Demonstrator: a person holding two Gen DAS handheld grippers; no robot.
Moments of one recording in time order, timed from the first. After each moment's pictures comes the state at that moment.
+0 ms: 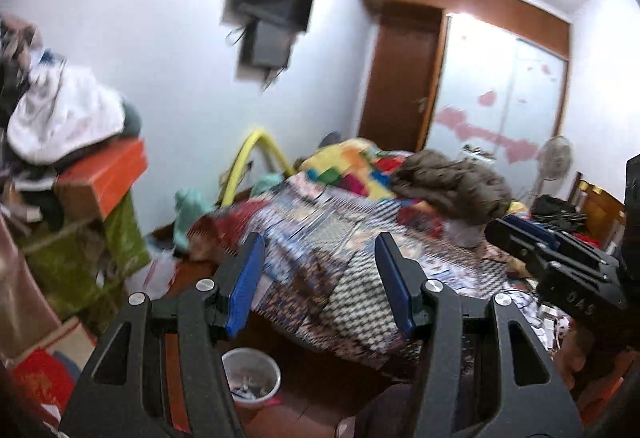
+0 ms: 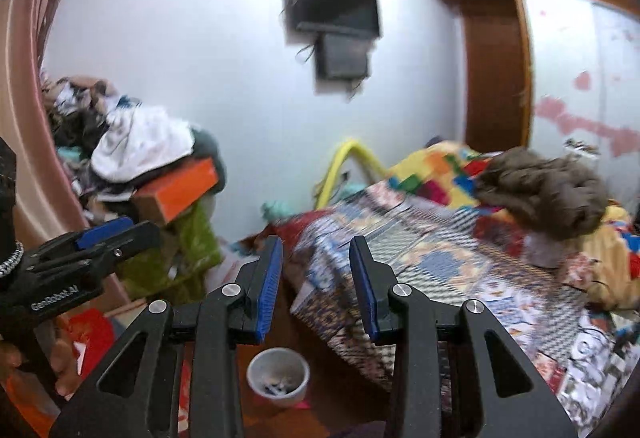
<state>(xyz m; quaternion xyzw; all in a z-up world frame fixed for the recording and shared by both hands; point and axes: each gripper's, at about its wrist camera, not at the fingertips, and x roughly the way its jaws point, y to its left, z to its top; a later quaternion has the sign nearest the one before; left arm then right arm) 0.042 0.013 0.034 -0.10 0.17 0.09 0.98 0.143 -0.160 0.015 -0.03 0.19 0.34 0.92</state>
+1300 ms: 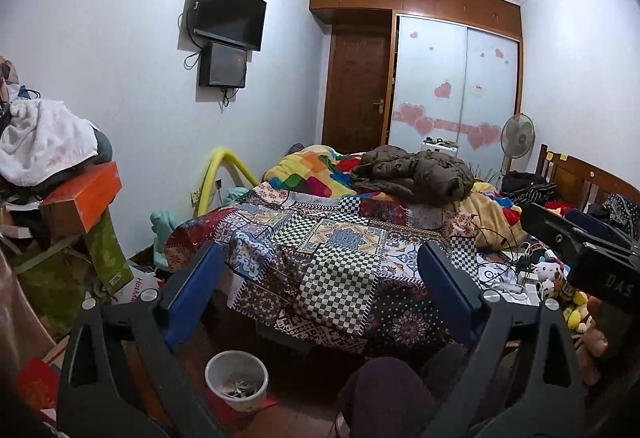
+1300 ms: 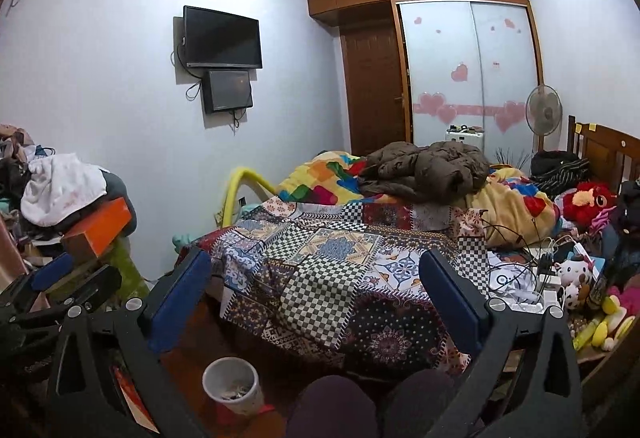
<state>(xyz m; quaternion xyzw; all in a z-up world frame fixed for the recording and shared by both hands) -0.016 -0.041 0.010 -0.05 0.15 0.04 0.99 0.062 -0.232 0.010 0.03 0.16 0.15 0.98</state>
